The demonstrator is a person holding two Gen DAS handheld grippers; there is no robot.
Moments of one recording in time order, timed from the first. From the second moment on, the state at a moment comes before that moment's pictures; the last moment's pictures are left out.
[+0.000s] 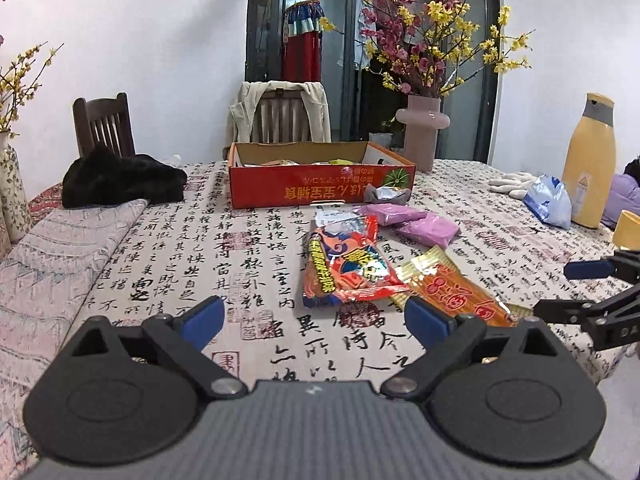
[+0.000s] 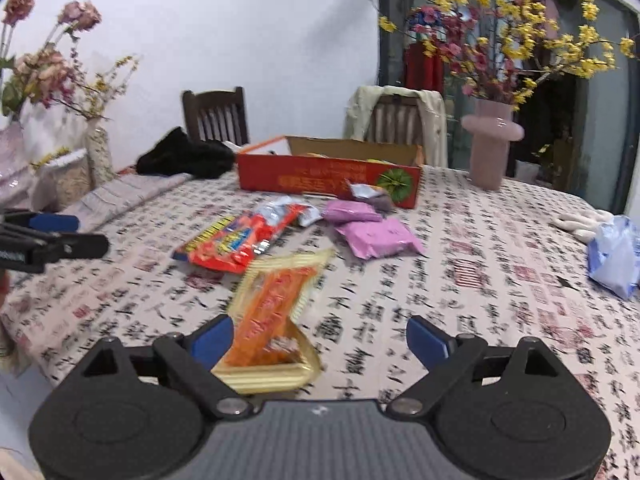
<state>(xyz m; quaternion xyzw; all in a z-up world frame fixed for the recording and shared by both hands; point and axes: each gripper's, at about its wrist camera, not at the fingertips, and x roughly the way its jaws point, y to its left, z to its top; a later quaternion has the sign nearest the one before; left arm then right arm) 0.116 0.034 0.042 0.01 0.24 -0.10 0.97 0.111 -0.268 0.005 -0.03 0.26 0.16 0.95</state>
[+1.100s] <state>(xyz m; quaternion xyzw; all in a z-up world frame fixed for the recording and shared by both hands) 0.399 -0.048 0.022 0.09 0.34 -0.20 0.92 0.308 -0.283 0.058 -0.09 0.26 0.17 0.95</state>
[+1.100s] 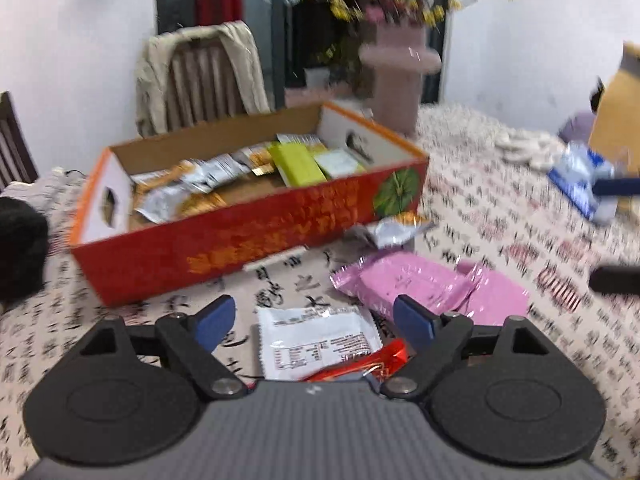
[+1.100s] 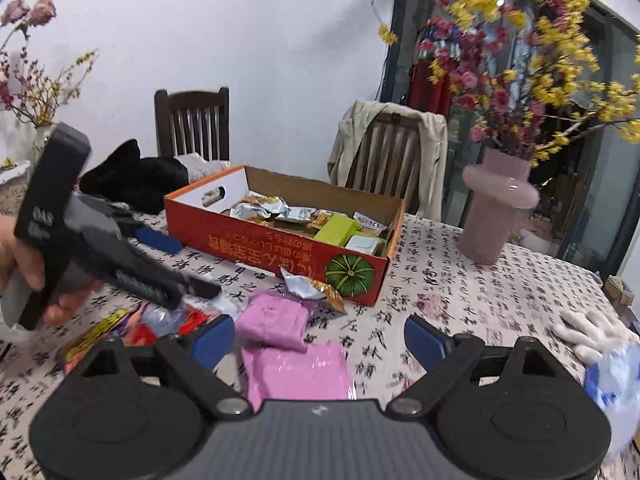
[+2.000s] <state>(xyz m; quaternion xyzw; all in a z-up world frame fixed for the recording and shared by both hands) 0.372 0.012 0.058 0.07 0.23 -0.14 0.96 0.411 -0.198 -0.017 -0.06 0.36 0.24 0.90</state>
